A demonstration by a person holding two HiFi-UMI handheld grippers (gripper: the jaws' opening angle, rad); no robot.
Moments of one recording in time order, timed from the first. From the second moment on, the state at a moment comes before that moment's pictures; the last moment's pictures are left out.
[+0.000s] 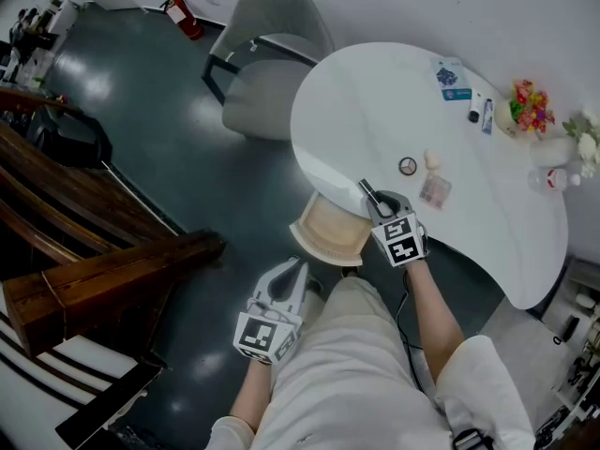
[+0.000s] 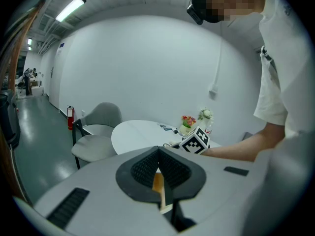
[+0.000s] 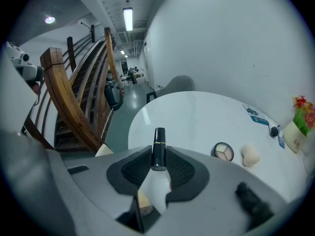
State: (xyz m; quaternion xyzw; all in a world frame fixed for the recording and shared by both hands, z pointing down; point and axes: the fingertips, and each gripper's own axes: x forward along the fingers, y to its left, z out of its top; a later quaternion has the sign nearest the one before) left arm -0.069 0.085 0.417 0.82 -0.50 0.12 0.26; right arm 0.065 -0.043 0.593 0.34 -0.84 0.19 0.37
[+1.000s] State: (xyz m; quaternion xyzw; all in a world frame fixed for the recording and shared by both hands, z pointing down) left arm -0.105 0.115 0.441 0.83 -0.48 0.11 0.27; right arm -0.034 0.052 0.621 0.23 -0.87 0.18 0.40
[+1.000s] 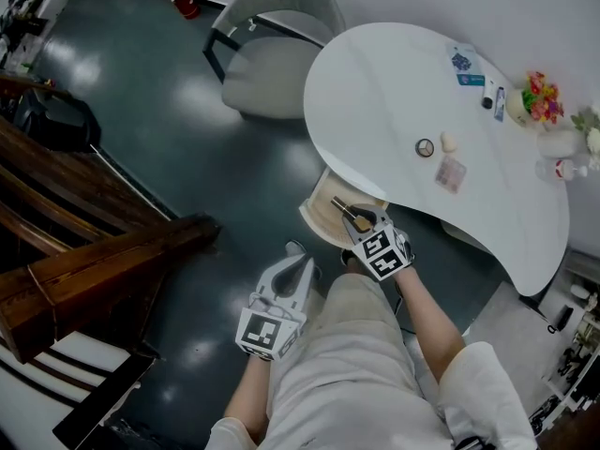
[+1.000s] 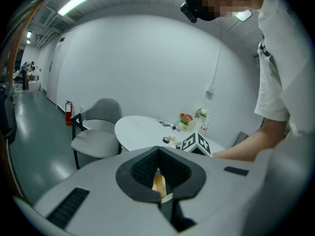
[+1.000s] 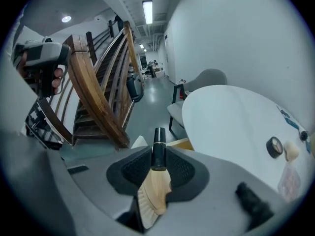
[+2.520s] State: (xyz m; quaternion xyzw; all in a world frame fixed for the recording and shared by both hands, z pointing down) left arm -0.107 0.081 0.538 0.83 -0.45 0.13 0.31; right arm -0.078 0.063 0.854 0.07 -0.84 0.17 0.52
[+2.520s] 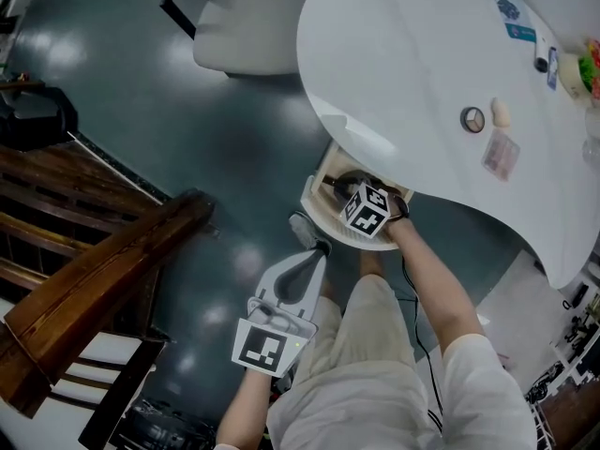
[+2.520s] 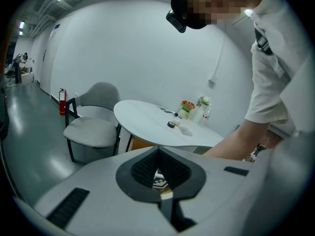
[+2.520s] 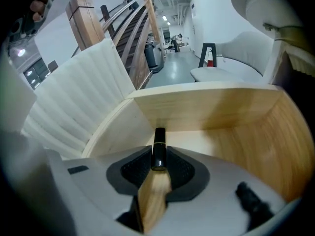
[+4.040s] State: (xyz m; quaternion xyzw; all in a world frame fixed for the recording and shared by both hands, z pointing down) left arm -0.098 0.098 0.503 0.83 -0.45 0.13 0.30; right arm -0.070 0.070 0.785 0.07 -0.85 0.13 0.50
